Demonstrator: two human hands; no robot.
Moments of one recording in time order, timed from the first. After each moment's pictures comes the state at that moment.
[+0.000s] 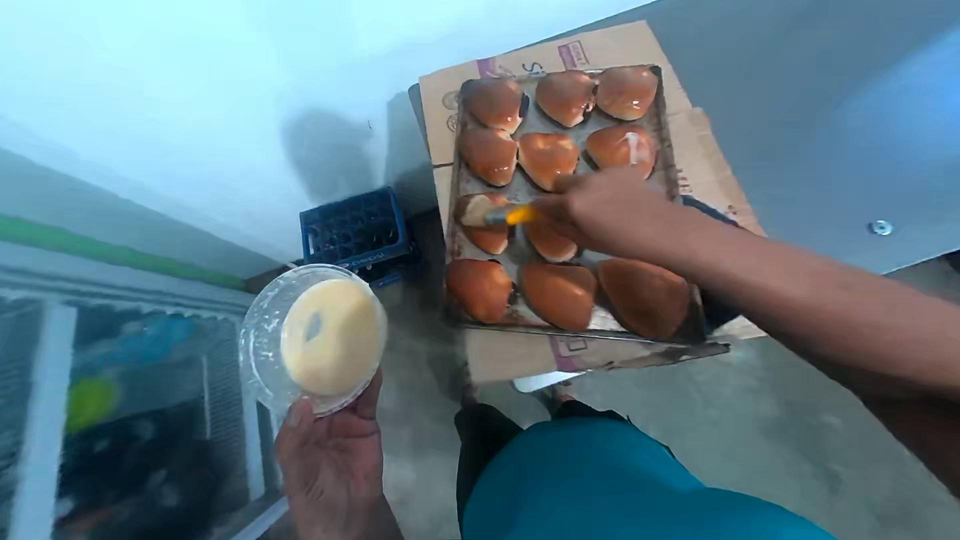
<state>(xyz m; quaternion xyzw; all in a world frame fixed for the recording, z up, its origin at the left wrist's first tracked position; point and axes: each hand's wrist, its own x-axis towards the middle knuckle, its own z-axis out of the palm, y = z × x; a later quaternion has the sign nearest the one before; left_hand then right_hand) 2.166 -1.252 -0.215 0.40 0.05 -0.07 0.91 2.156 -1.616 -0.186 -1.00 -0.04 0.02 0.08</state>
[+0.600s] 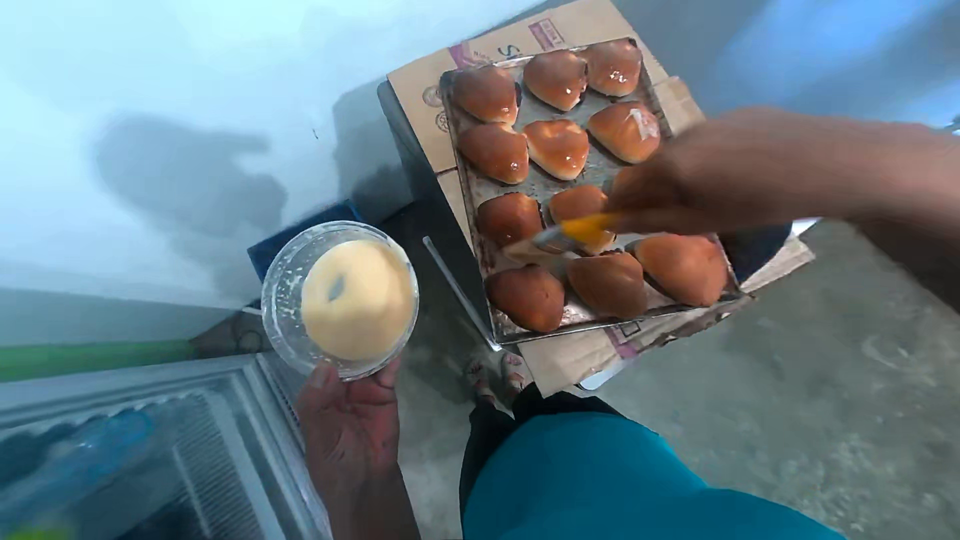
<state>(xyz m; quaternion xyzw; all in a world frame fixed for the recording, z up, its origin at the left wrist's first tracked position) 2.299 -1.243 -0.230 0.35 -0.02 -0.24 0.91 2.185 -1.569 -0.102 -0.98 0.07 0.20 0.05</state>
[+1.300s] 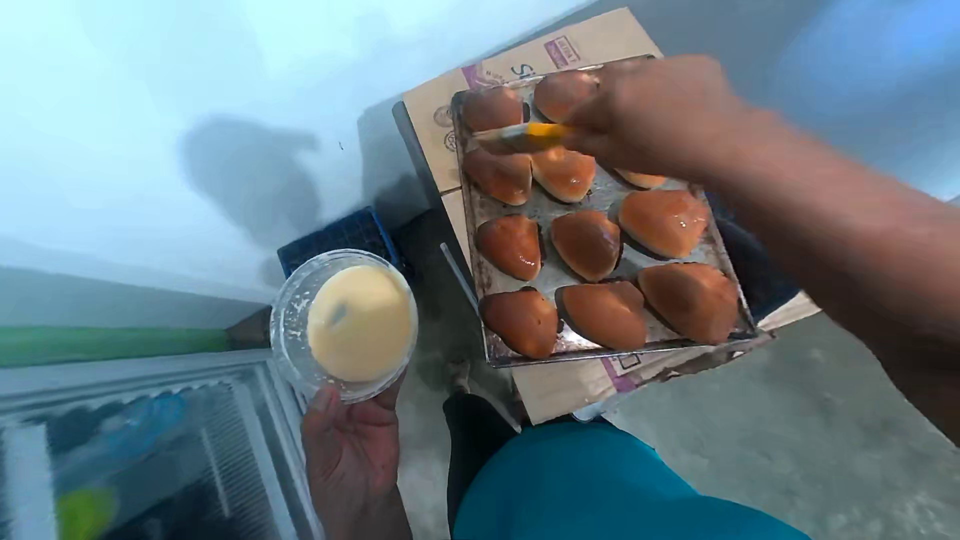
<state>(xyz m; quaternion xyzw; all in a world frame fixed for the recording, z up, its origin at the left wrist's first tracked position) 2.281 -1.260 -0.217 0.38 0.00 -0.21 0.90 2.238 -1.625 -0.131 -0.99 0.15 0.02 0.04</state>
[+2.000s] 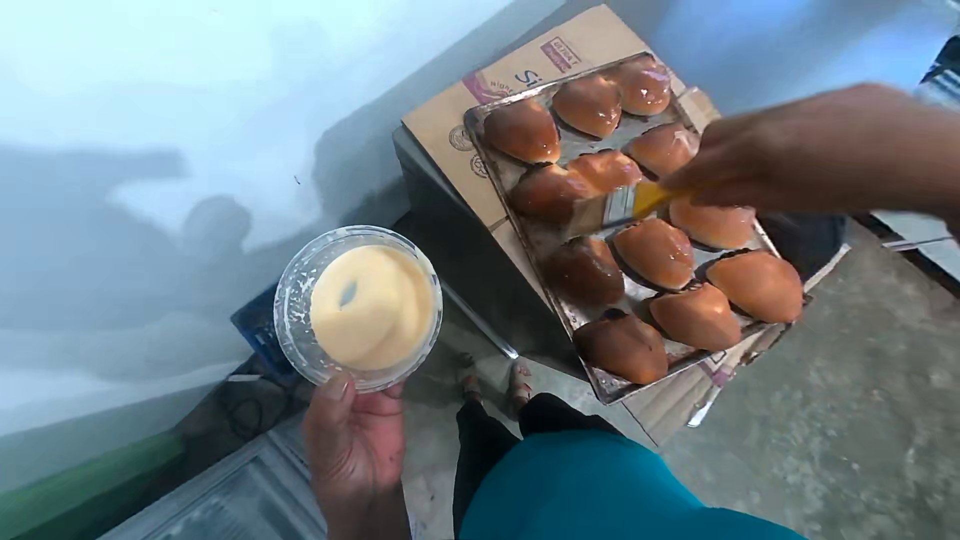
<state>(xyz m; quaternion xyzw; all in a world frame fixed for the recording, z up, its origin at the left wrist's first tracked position) 2.483 -1.266 -0.255 0.33 -0.05 -0.36 0.87 2.259 -1.599 -0.109 -0.96 0.23 0.15 0.01</state>
